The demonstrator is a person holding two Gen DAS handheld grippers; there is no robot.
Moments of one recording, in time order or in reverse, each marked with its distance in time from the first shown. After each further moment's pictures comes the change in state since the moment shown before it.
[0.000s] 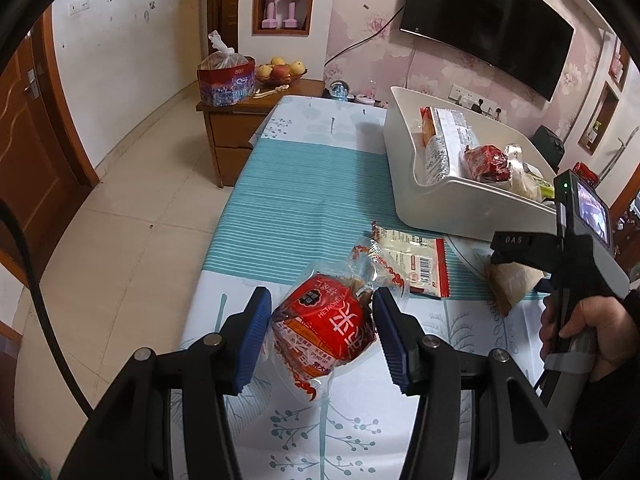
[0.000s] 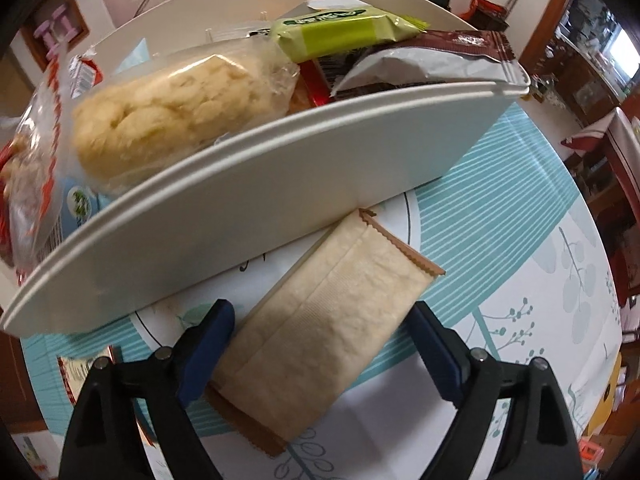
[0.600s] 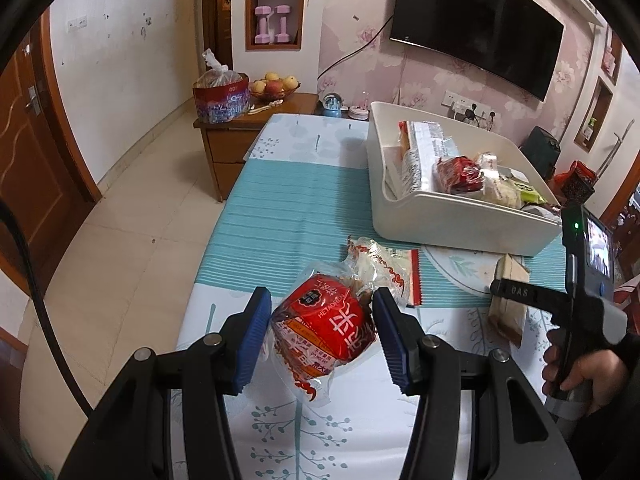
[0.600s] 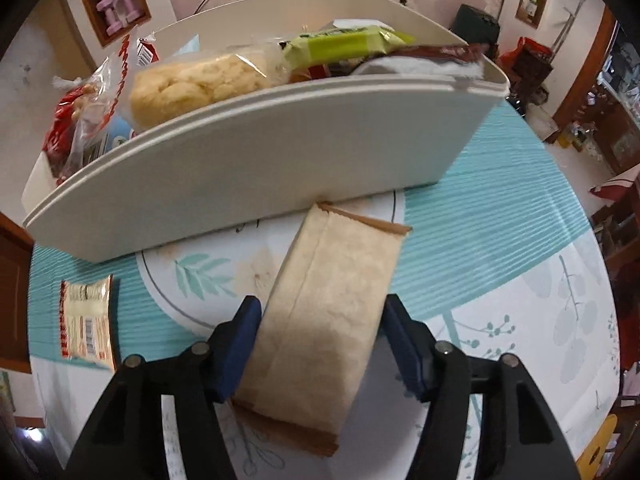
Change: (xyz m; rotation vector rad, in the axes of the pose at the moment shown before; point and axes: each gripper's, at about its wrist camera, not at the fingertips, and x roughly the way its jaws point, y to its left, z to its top) left arm -0.026 -0.031 0.006 0.034 -0.040 0.015; right arm -0.028 -0.073 -0.068 -0.174 -0.084 0.135
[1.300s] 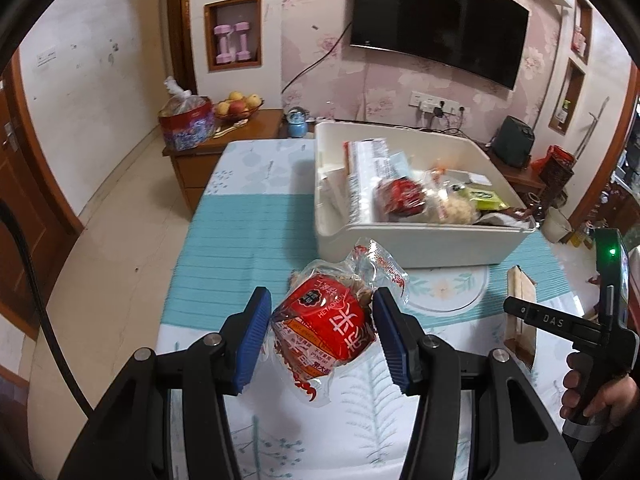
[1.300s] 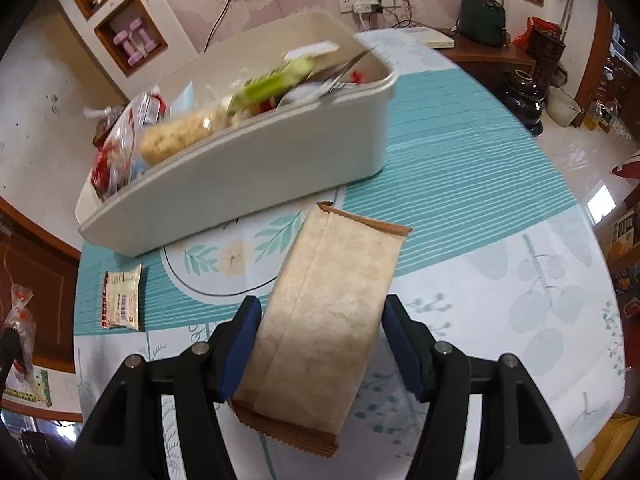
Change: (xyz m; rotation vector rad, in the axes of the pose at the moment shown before) left arm -0.012 -0.052 0.030 0.102 -0.025 -0.070; right arm -0.039 -0.093 0.002 0.060 -0.028 0.171
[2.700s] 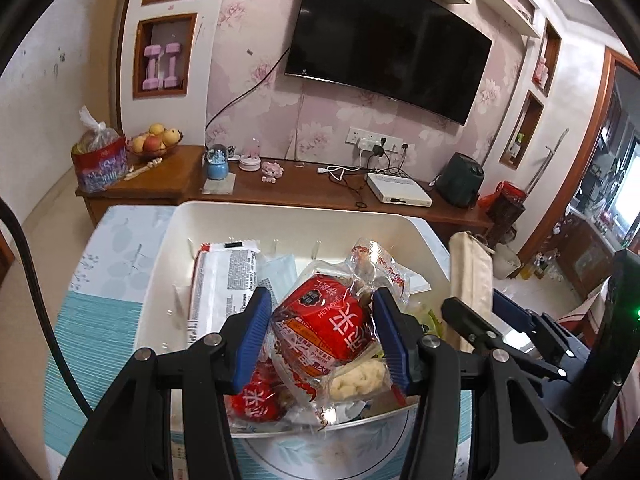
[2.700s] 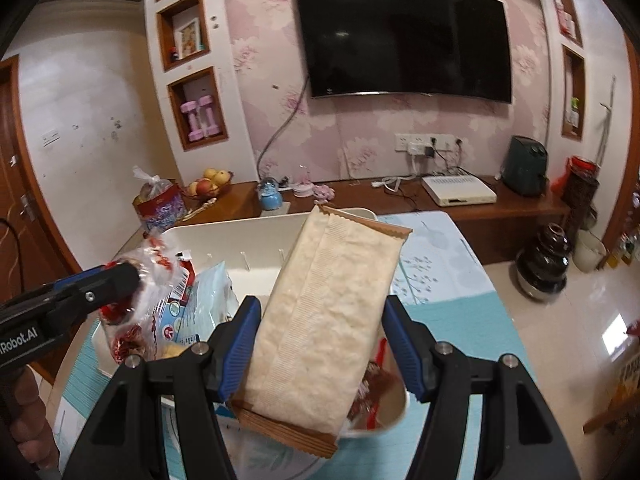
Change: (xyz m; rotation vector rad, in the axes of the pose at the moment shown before) left arm 0.121 -0.097 0.121 -0.018 -0.109 -0.240; right arm 0.003 0.041 0.159 -0.271 -0.460 0.091
